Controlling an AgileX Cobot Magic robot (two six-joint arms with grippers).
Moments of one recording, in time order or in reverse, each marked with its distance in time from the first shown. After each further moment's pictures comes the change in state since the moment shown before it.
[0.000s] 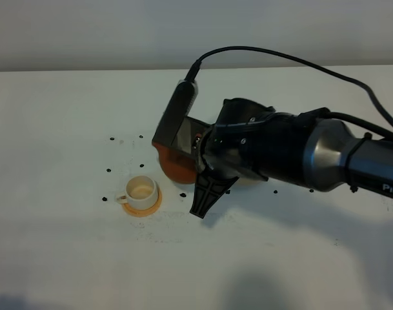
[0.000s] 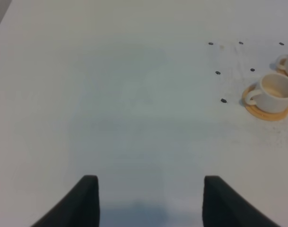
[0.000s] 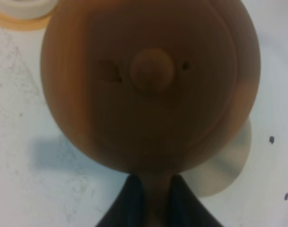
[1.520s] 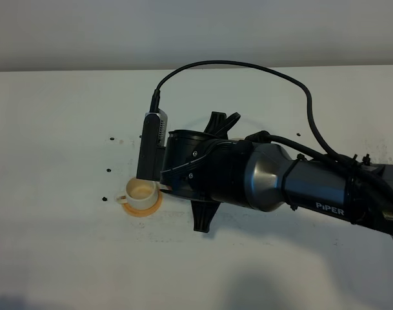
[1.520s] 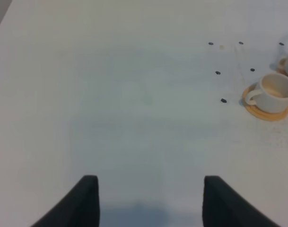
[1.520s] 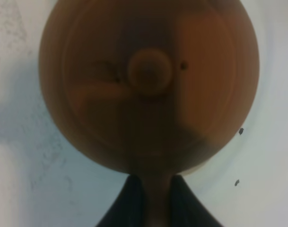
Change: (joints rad) left arm 0.000 0.000 0.000 0.000 0.000 0.000; right arm 0.096 0.131 -0.101 -0.179 0.212 -0.056
